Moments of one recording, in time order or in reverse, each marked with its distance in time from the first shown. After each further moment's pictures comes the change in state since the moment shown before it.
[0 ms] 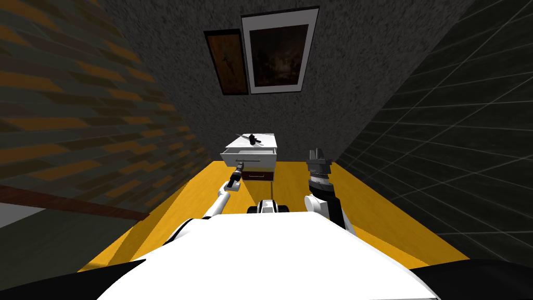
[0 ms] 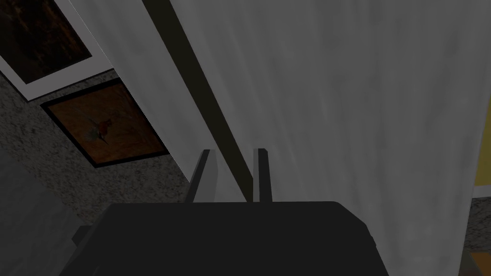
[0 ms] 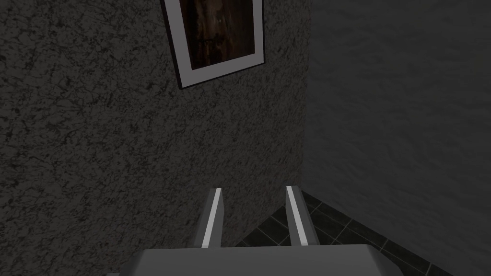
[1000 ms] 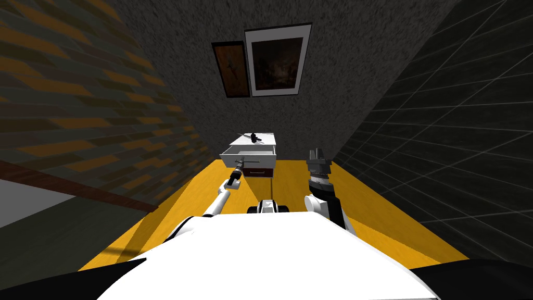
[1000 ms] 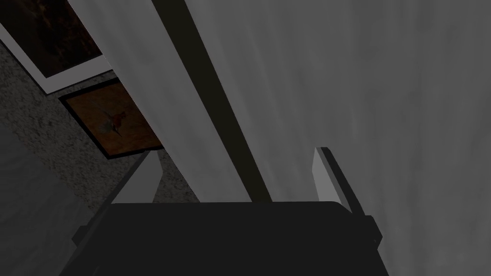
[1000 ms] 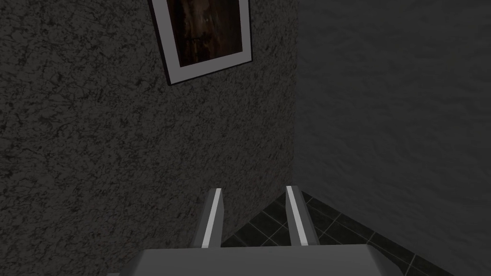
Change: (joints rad) left arm -0.023 0.014 -0.007 -0.011 0.002 0.032 0.014; right arm 0.000 0.000 0.000 0.000 0.000 0.000 0.000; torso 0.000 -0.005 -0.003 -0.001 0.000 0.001
